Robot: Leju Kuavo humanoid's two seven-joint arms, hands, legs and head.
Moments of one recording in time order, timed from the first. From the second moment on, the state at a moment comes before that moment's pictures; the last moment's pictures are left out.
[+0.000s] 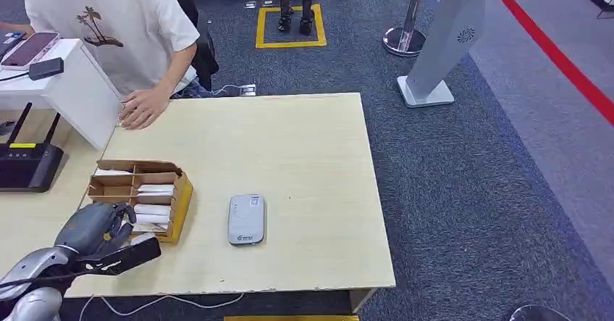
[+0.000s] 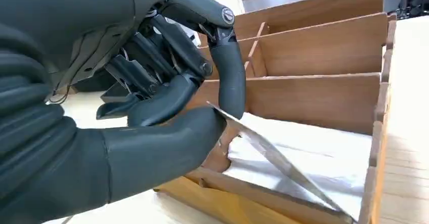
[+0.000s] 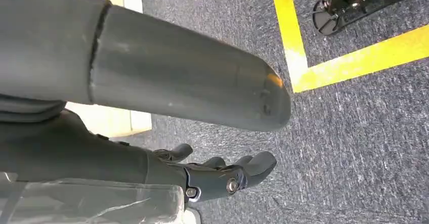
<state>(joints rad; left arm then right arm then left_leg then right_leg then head) -0.15 0.64 -0.42 -1.47 -0.61 -0.18 0.10 -0.07 0.07 -1.12 -0.23 0.95 -0.05 0.17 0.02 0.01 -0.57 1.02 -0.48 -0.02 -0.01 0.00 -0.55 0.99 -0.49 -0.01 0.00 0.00</state>
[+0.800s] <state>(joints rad) -0.30 0.81 -0.31 -1.52 -0.38 -0.34 0.11 -0.07 0.08 -1.13 -0.23 0.98 -0.05 0.16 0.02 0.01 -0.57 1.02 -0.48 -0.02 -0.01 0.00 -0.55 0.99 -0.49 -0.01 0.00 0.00</state>
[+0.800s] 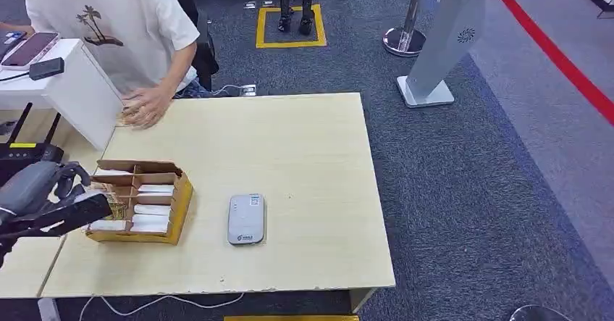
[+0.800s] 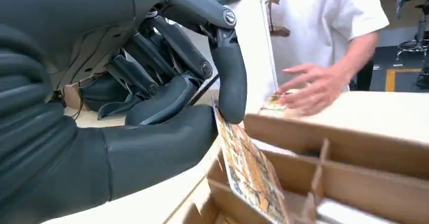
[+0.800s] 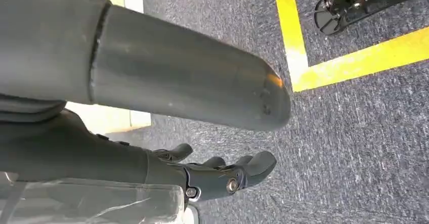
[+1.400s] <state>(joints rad) -0.52 0.68 -0.35 -1.32 -0.61 -0.17 0.14 -0.08 0.08 -1.13 -0.23 1.02 -0.04 0.16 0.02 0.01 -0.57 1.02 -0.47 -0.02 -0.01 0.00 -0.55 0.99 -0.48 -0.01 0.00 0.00</state>
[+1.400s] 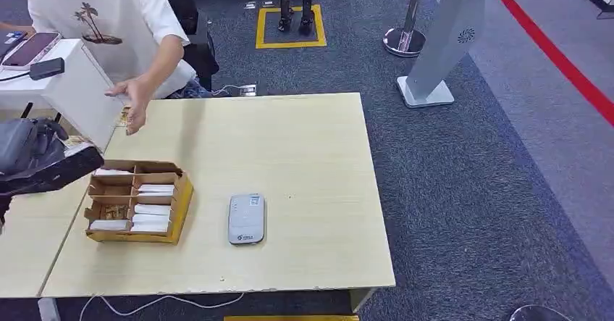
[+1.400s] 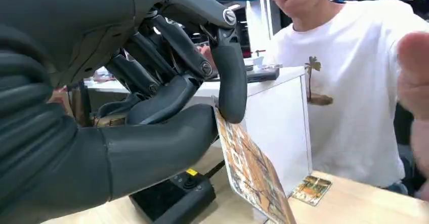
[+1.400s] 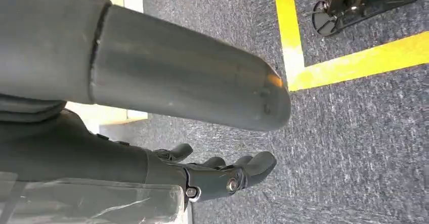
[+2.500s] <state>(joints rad) -0.84 0.36 -0.39 -0.84 -0.57 -0.11 0.10 -0.10 0.08 -1.13 -0.23 1.05 -0.03 0.15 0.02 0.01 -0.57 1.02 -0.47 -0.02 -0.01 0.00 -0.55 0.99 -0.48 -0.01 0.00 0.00</state>
